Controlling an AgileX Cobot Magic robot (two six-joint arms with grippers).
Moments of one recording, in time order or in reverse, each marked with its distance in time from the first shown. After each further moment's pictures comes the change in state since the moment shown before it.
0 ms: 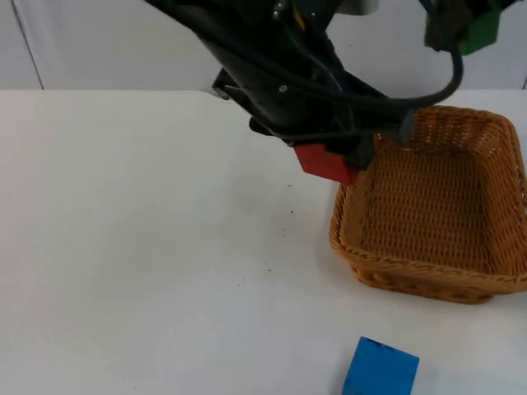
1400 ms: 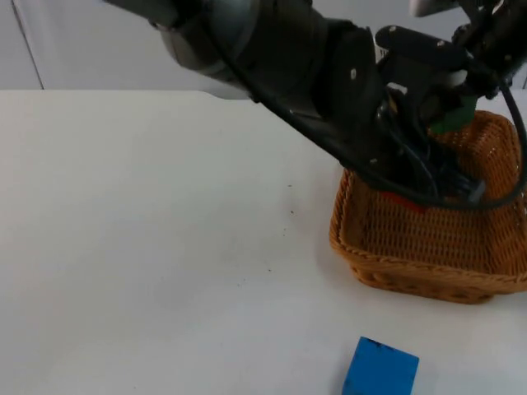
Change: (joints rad) right arm -0.039 0.128 0.247 0.060 -0.469 0.000; left arm -0.091 0.312 -0.170 -0.017 -0.275 0.138
